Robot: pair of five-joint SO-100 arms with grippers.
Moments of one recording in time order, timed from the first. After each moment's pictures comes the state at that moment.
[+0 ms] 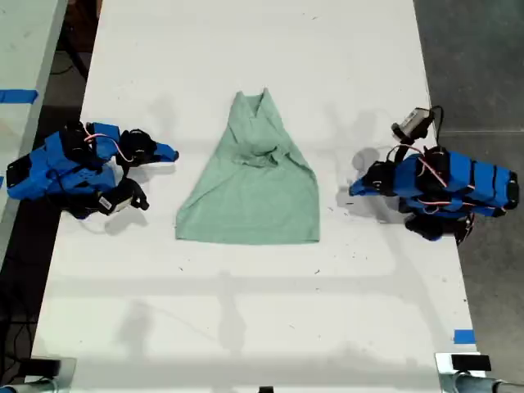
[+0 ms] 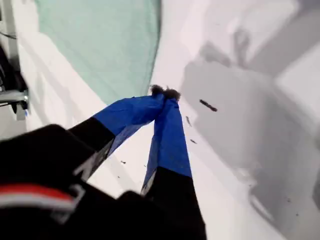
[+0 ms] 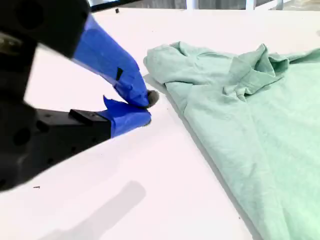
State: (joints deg) arm 0 -27.8 206.1 179.6 64.0 7.6; arm 1 14.2 186.8 160.5 79.0 1.7
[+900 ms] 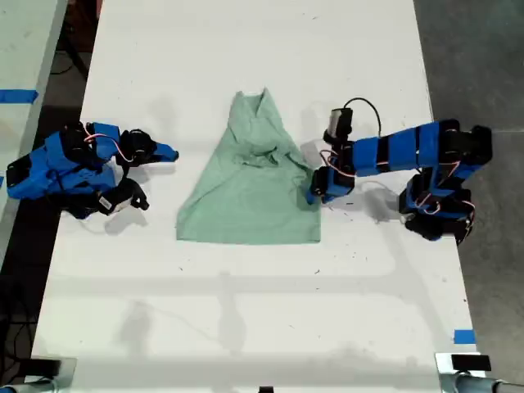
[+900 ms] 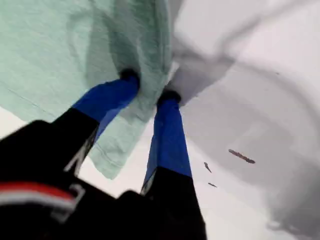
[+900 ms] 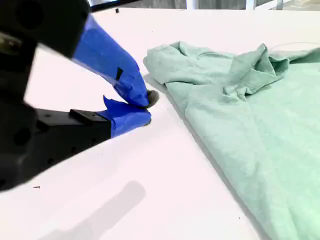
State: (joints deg) arm 0 -27.8 206.1 179.6 64.0 7.6; arm 1 12.0 99.1 116.8 62.9 -4.7
